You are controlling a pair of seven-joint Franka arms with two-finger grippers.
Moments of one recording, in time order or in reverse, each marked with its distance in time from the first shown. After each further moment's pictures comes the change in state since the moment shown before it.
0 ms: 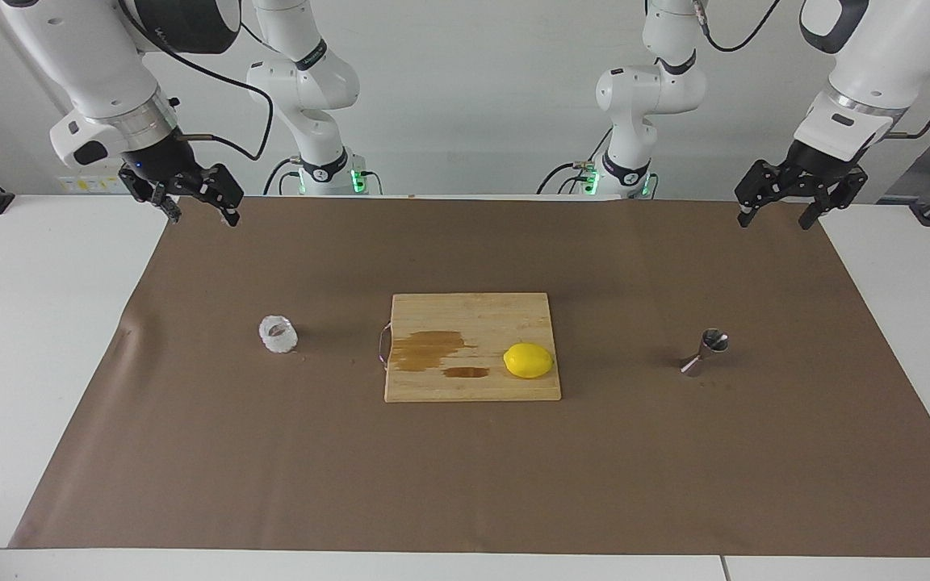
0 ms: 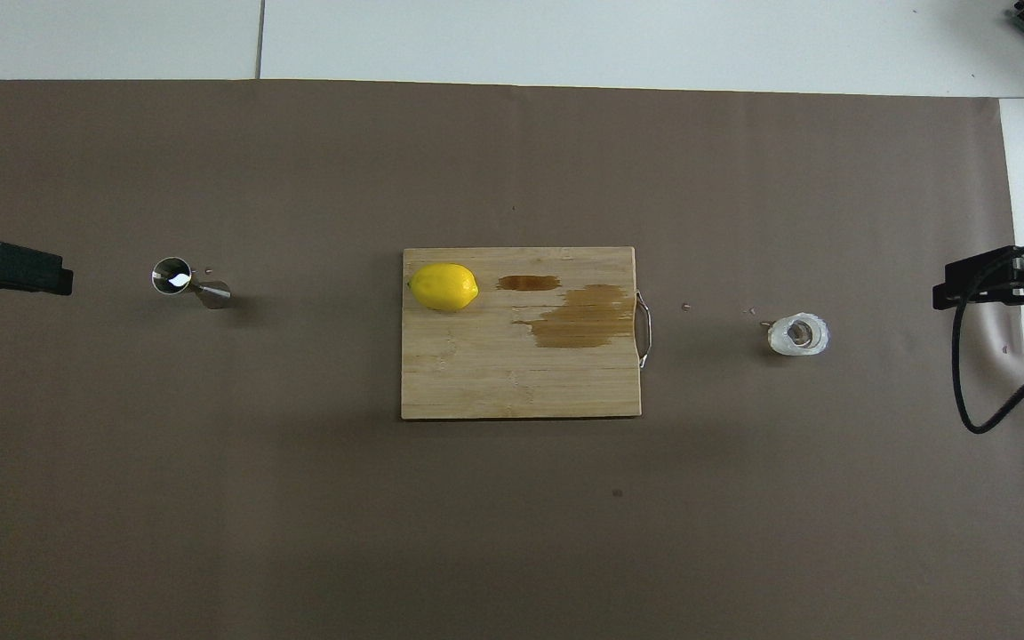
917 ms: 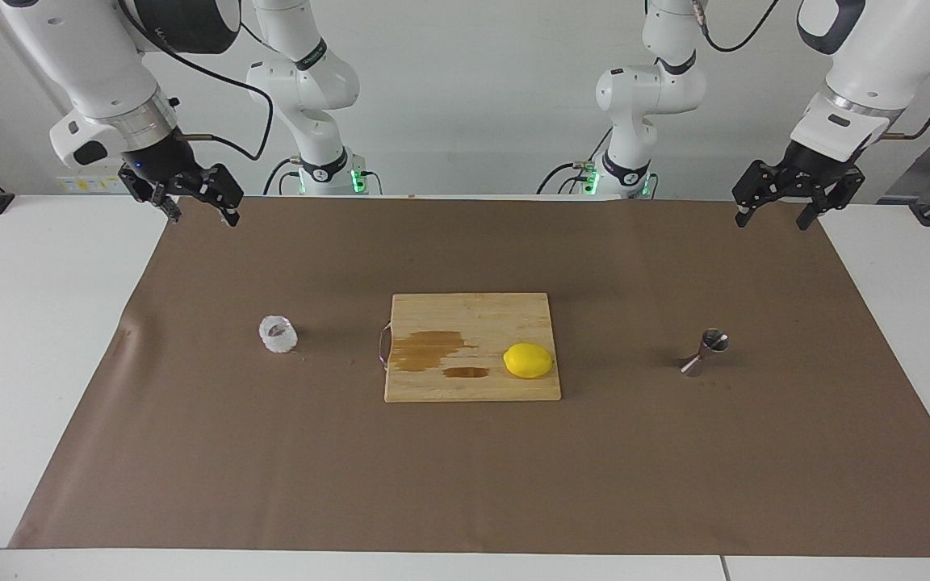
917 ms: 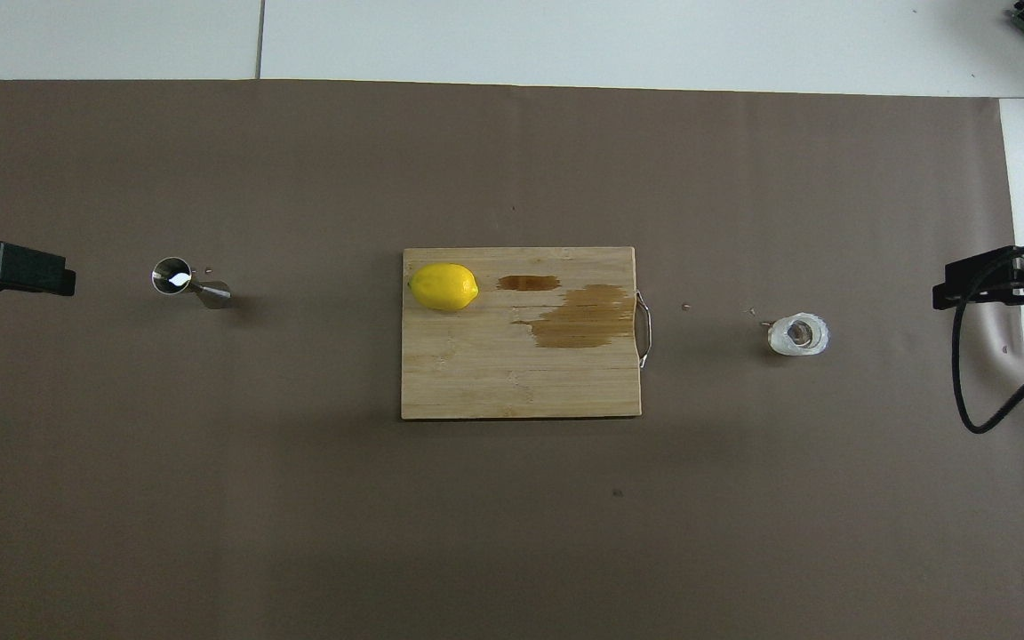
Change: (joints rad) left arm 0.000 0.000 -0.008 -0.002 0.000 0.000 0.001; right arm 0.000 0.000 0.000 0.000 0.000 0.000 0.000
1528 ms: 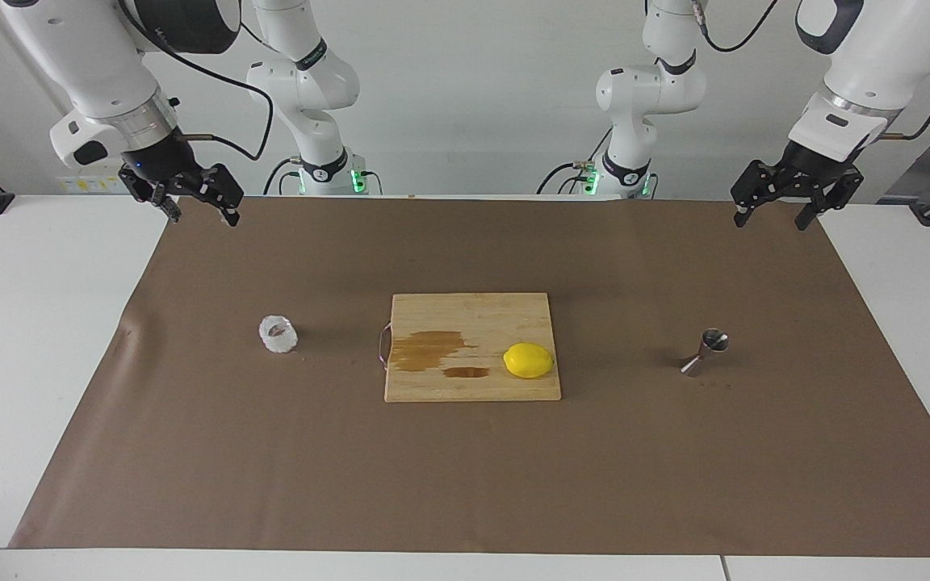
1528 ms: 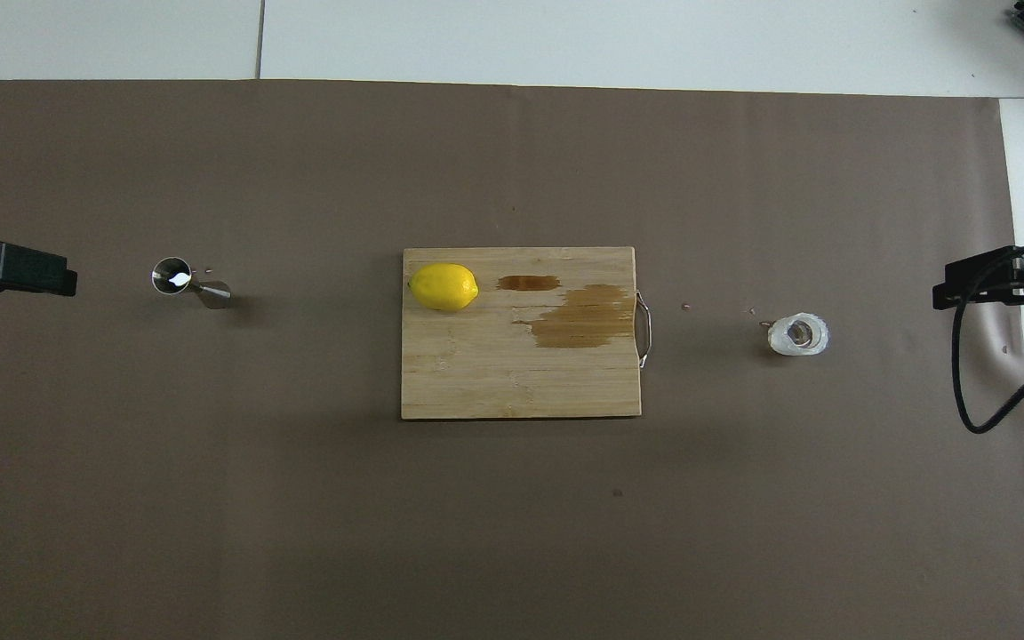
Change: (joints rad) left arm 0.001 0.000 0.002 -0.002 -0.002 -0.001 -0.002; right arm 0.000 0.000 0.000 0.000 0.000 0.000 0.000
